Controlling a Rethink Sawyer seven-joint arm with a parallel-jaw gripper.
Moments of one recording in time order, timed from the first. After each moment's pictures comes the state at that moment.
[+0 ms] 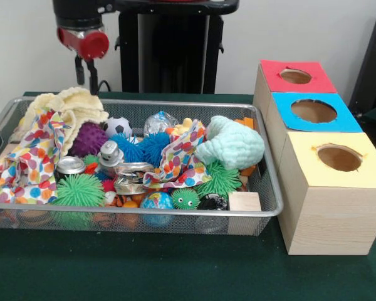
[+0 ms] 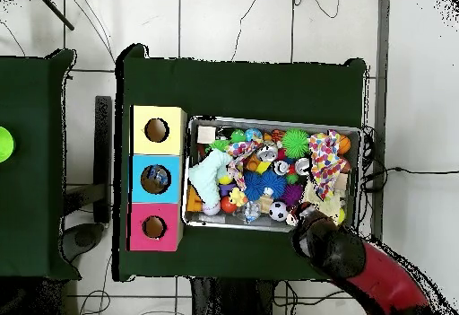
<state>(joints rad) -0.78 -0.83 0.05 2.10 -0.09 0.26 2.10</state>
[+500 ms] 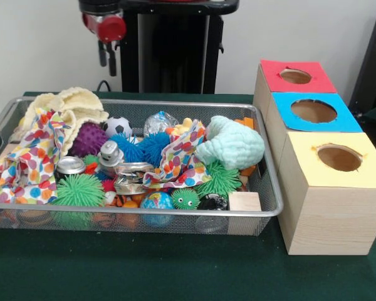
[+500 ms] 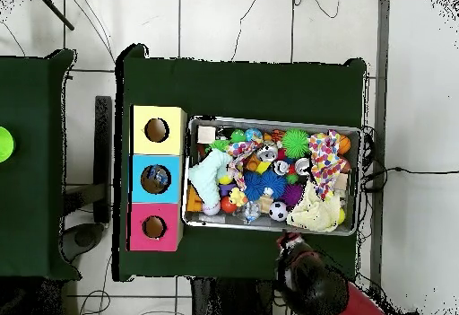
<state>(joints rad) -0.77 -0.82 0.03 2.31 -0.04 0.07 2.12</state>
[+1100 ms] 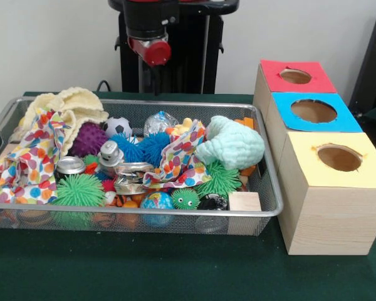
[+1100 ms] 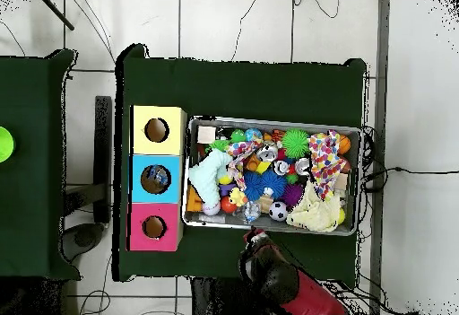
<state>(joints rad) -0.62 -0.68 0.04 2.34 0.09 -0.08 2.18</state>
